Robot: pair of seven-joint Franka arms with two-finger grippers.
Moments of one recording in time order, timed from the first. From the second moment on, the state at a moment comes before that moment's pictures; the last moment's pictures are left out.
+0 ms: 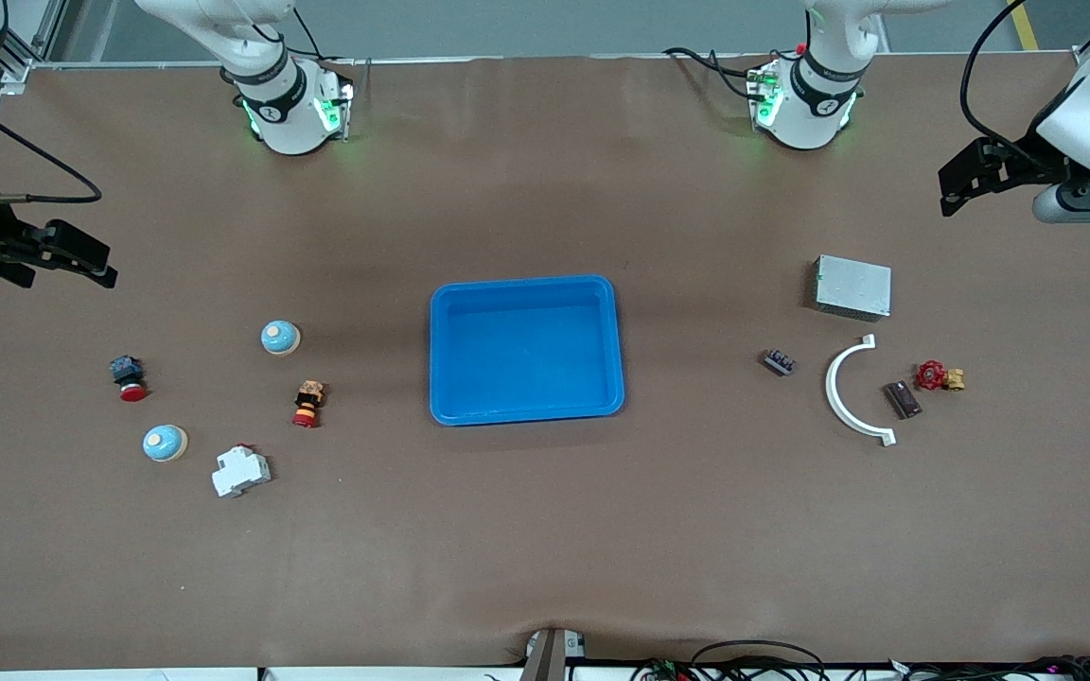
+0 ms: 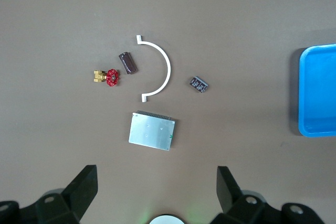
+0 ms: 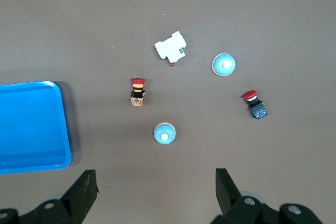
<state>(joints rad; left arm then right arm) 0.00 -0.05 -0.15 -1.54 0.05 1.45 -0.10 -0.08 0.06 0.10 -1.51 0.02 1.57 0.05</state>
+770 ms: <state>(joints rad) 0.01 0.14 -0.14 -1.54 0.05 1.59 -0.16 -0.09 0.06 0.09 -1.55 0.02 1.60 0.05</state>
